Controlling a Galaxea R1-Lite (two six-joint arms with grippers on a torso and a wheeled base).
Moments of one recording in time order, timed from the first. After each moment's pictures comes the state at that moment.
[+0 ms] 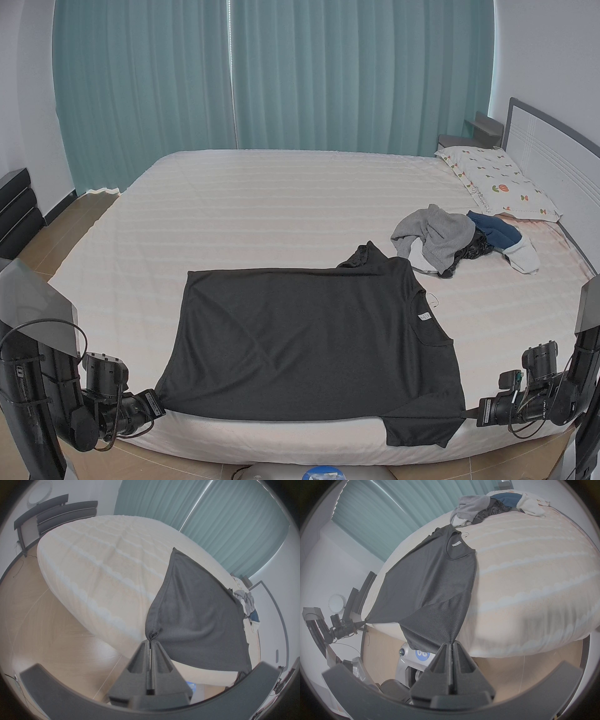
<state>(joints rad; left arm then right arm) -0.09 2.22 -0.02 -1.34 0.00 -0.62 0.02 2.10 -0.02 -1.13 0.36 0.21</state>
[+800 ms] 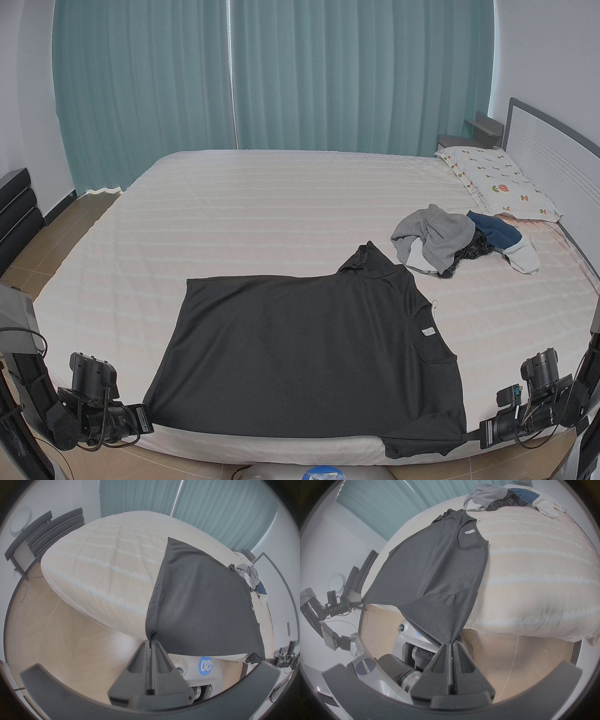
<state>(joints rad) -0.09 1.96 -0.02 -0.94 0.03 -0.43 0.08 1.94 -0.02 -0.81 0.34 0.08</state>
